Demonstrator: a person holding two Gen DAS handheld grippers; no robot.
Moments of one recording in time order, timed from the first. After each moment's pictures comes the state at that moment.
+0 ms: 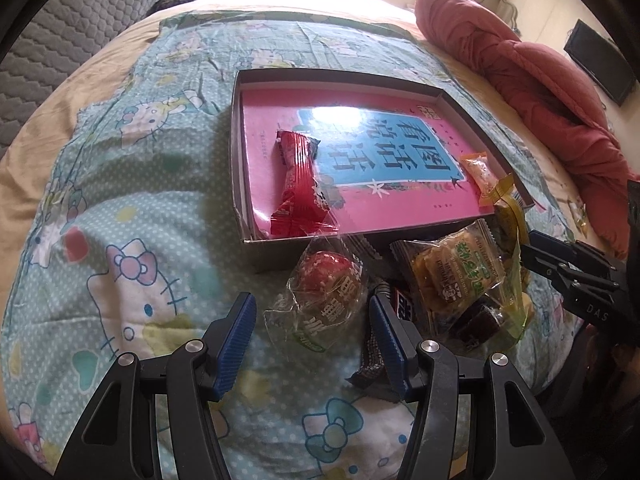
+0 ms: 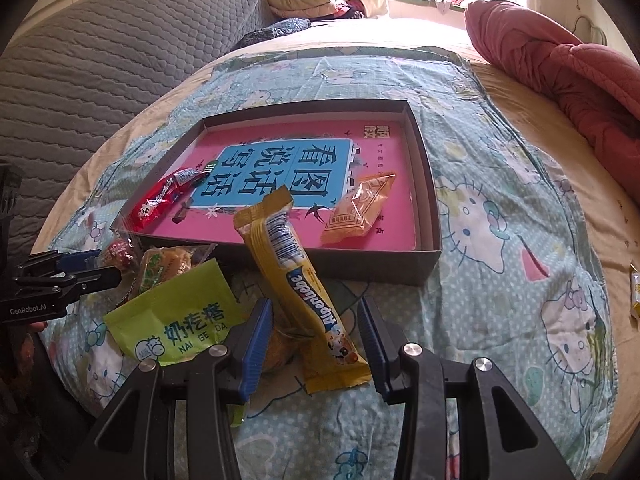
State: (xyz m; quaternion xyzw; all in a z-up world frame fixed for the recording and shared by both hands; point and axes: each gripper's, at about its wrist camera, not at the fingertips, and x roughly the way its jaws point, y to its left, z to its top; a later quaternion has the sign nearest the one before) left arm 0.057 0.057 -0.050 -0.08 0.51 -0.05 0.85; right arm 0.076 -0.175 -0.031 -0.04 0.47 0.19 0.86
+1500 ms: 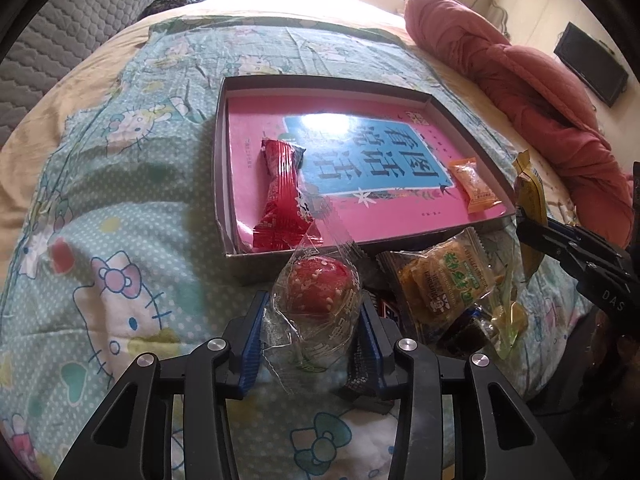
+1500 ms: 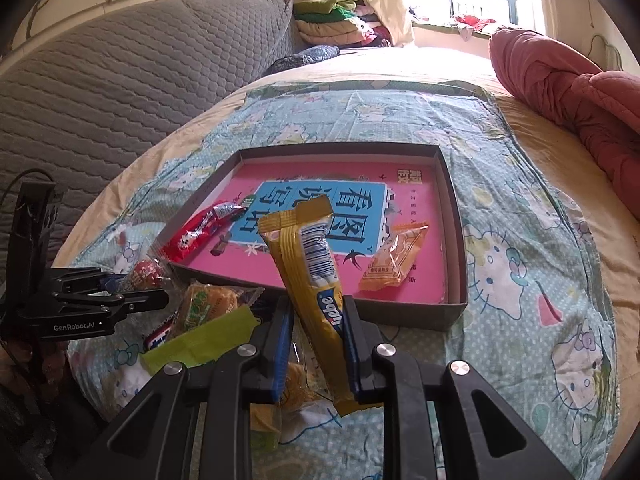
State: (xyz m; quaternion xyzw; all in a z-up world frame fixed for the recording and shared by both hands) left arm 0.061 0.055 -0.050 -0.08 0.50 -0.07 0.86; right arm 0.074 -0.163 -0.006 -0.03 0.42 0.24 0.88
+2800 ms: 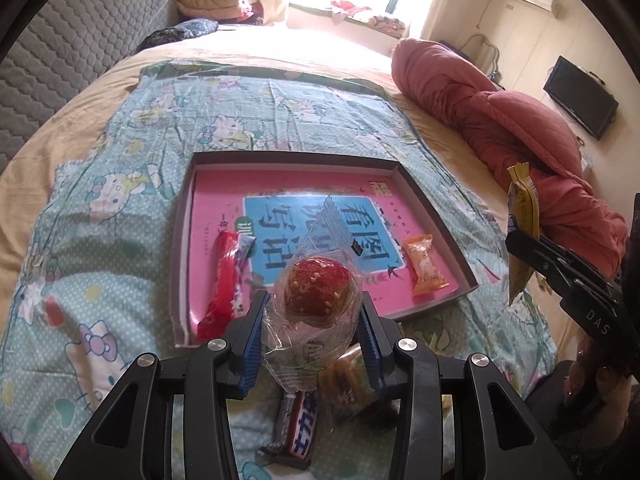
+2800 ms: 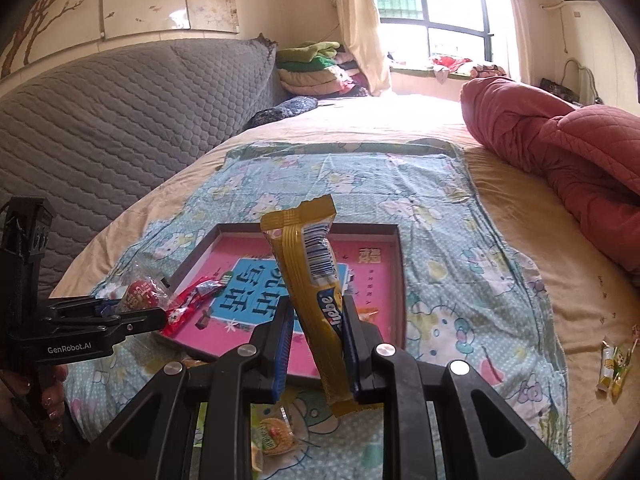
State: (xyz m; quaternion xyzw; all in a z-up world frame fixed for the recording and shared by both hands) left arm 0.091 0.024 0.001 -0.12 0.44 -0.08 0.89; right arm 0.088 -0.185 0.052 -0.02 0.34 0.20 0.92
